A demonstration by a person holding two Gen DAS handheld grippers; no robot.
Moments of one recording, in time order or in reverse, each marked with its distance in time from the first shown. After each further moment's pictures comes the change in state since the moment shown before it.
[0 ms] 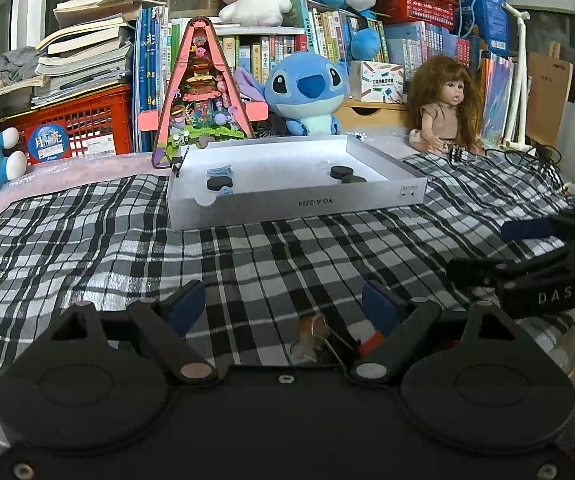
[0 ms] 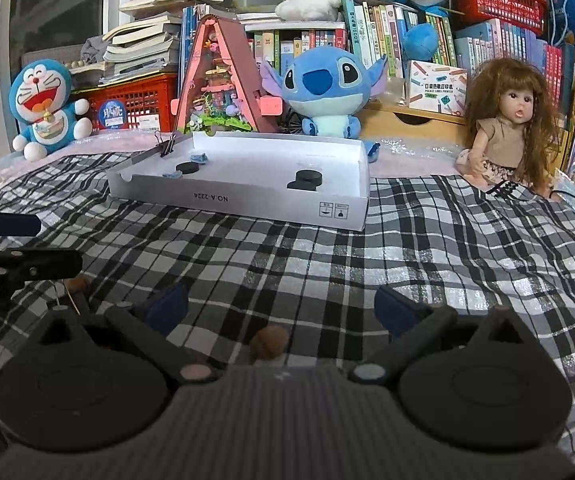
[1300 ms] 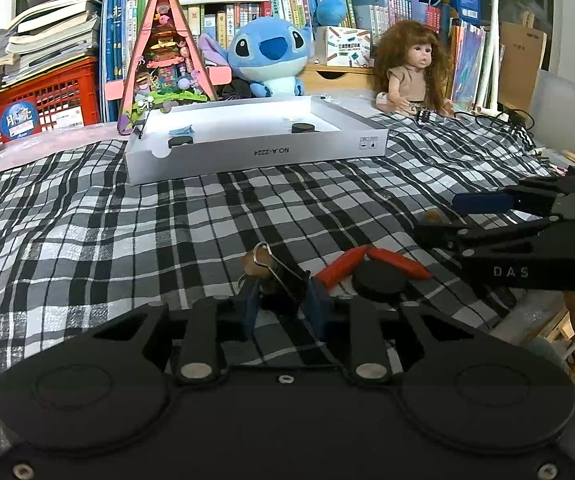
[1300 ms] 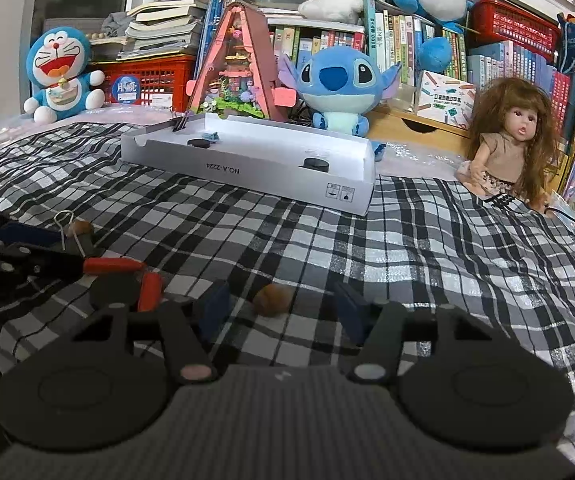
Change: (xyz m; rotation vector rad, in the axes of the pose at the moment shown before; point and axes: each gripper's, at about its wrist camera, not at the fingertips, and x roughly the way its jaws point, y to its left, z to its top) left arm 0.000 -0.021 -0.027 0.031 0.077 -0.078; right arm -0.009 0.012 -0.024 -0.108 -0.007 -0.019
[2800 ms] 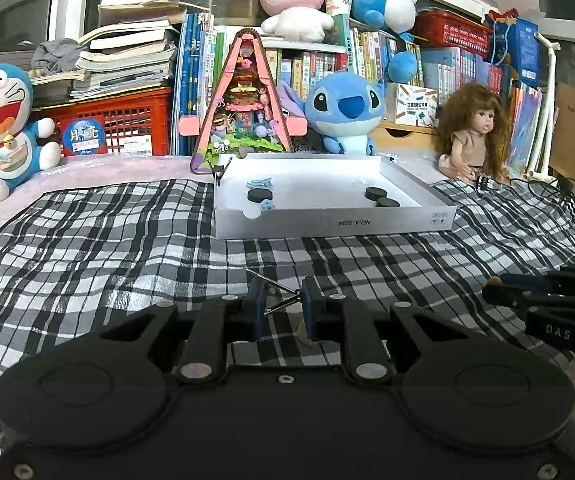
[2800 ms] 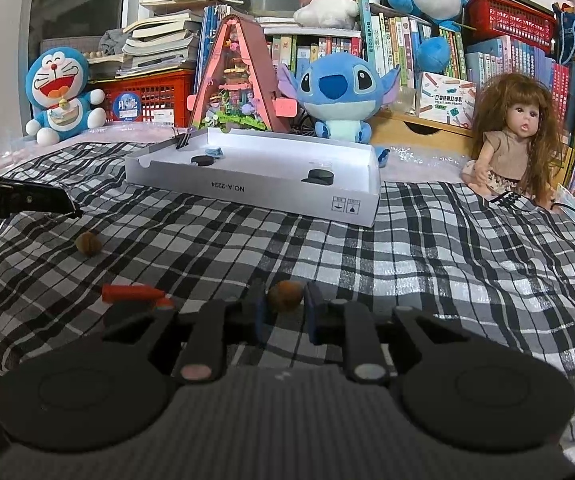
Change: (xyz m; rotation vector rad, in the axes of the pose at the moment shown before) left arm -0.023 0.048 0.031 -0.122 -0.110 0.132; right arm -0.002 -0.002 0.011 0.058 -0.018 0.026
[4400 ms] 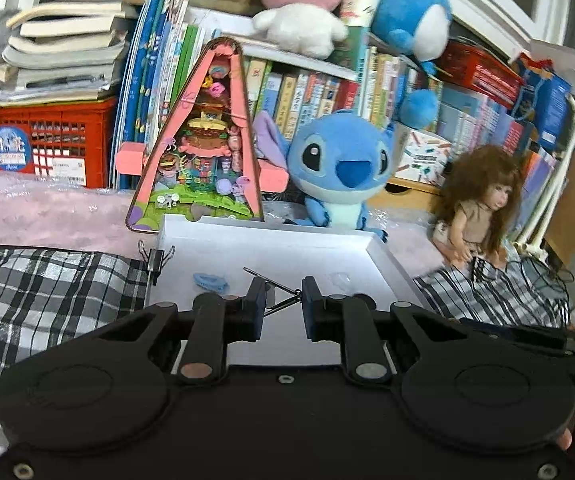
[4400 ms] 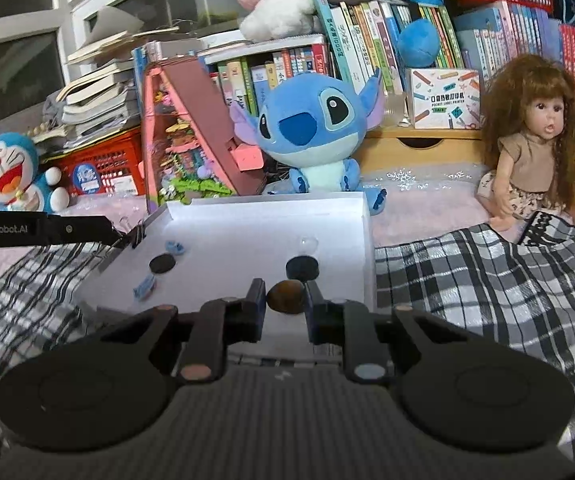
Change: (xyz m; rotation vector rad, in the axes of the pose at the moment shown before) left arm 0.146 0.010 0.157 -0.158 0.085 -0.131; right arm 0.090 -0.056 0.116 0.222 0.048 0.045
